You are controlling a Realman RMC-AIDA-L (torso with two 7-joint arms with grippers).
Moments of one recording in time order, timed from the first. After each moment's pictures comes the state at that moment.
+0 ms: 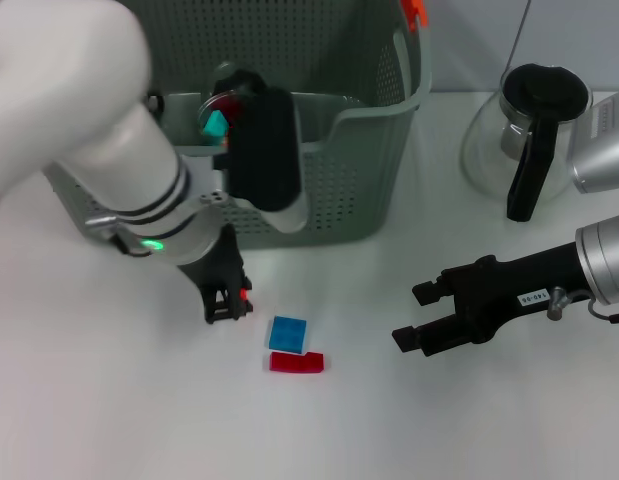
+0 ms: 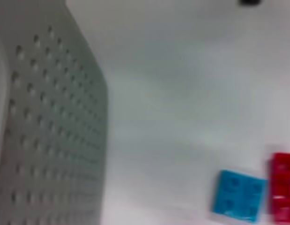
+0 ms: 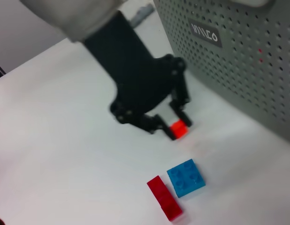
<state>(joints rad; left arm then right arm) -0.75 -2.17 1.46 1.09 2.77 1.39 -2.00 0.63 2.05 -1.14 -0.80 -2.11 -1.46 1.88</state>
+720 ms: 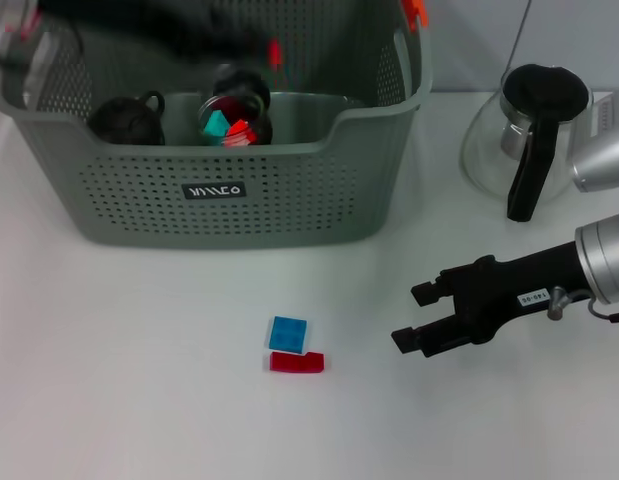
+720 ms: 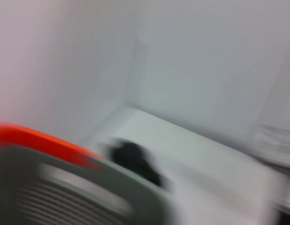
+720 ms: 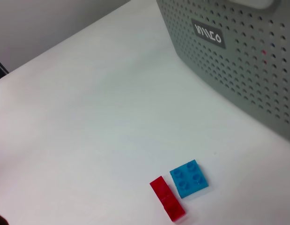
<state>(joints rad) -0.87 -1.99 0.62 1.13 2.23 1.77 -2.09 0.63 2.05 -1.14 -0.80 -2.11 -1.47 1.88</state>
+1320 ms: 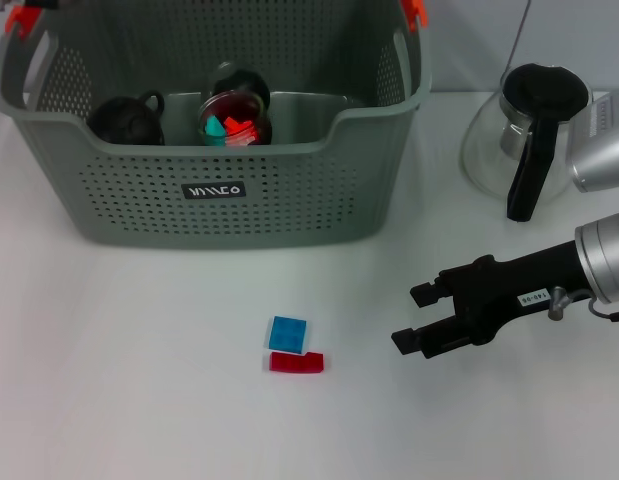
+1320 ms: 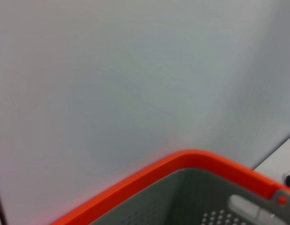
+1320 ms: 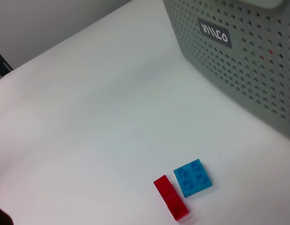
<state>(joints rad) -0.90 -1.99 0.76 1.04 2.38 1.26 -2.17 0.63 2.05 -1.15 -0.81 -2.11 -1.48 1.88</state>
